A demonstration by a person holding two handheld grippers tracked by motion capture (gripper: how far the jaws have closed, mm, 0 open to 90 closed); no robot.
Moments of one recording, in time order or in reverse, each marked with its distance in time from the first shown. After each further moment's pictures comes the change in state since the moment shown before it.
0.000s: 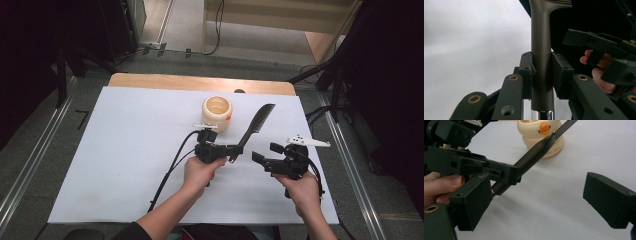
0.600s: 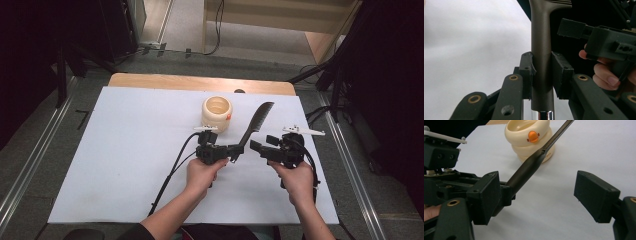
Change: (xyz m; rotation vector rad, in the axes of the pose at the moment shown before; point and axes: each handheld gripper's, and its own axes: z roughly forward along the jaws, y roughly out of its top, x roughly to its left) left arm 0.004 -0.005 0.004 -0.054 0.005 -0.008; right arm -0.002 0.021 0.015 0.010 -0.064 0.062
